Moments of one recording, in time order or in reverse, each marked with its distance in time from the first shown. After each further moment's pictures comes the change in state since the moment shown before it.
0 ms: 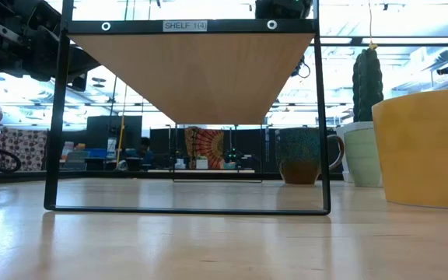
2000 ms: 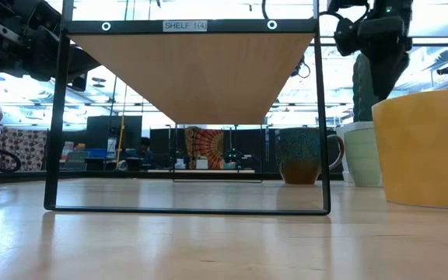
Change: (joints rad) left arm 0.000 0.000 0.000 0.000 0.000 0.000; right arm 0.305 -0.527 -0.856 0.003 0.226 0.771
